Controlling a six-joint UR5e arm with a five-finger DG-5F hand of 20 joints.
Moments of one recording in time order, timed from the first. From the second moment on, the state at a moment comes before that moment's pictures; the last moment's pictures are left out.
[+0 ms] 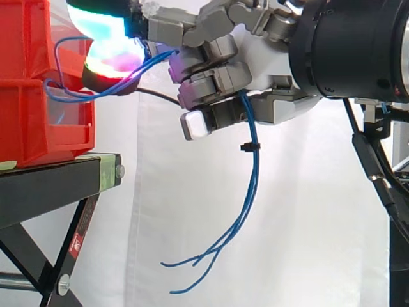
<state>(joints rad) 0.48 -2.00 -1.66 -2.26 -0.48 -0.63</state>
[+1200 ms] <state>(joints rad) 0.49 -2.00 -1.65 -2.23 -0.48 -0.64</state>
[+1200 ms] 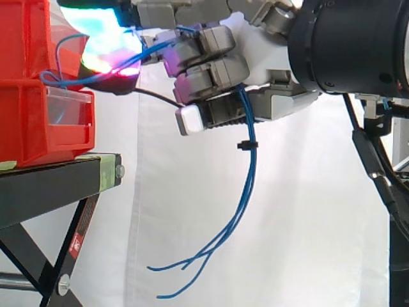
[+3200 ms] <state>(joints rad) 0.52 -2.06 -1.66 -2.31 -0.51 -0.29</state>
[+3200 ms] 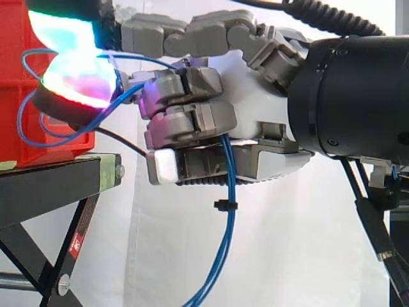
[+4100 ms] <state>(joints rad) 0.52 -2.06 -1.66 -2.43 -0.51 -0.37</state>
